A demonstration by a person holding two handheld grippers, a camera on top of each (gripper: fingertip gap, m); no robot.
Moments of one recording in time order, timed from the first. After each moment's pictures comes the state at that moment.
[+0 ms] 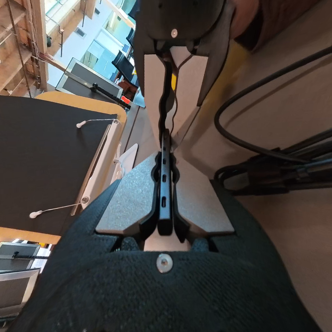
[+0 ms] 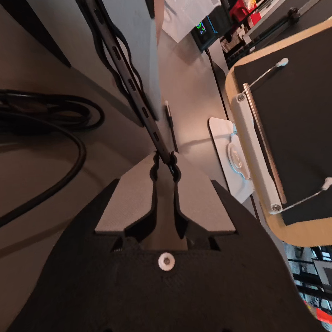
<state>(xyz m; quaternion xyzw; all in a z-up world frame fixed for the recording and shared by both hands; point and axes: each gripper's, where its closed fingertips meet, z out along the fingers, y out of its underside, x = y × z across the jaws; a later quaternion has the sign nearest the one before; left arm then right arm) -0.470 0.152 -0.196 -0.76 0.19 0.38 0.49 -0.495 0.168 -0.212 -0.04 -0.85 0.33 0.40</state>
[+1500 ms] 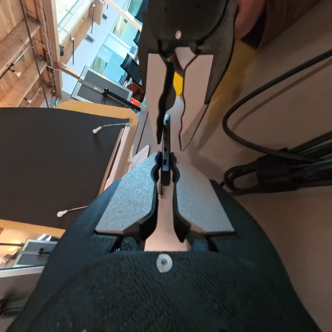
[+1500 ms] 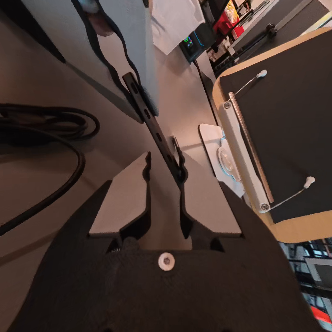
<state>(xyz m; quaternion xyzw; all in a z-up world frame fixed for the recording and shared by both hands) -0.467 0.147 -0.178 -0.75 0.21 0.42 0.47 -0.495 0.167 -0.197 -0.04 -0.84 0.35 0.42</state>
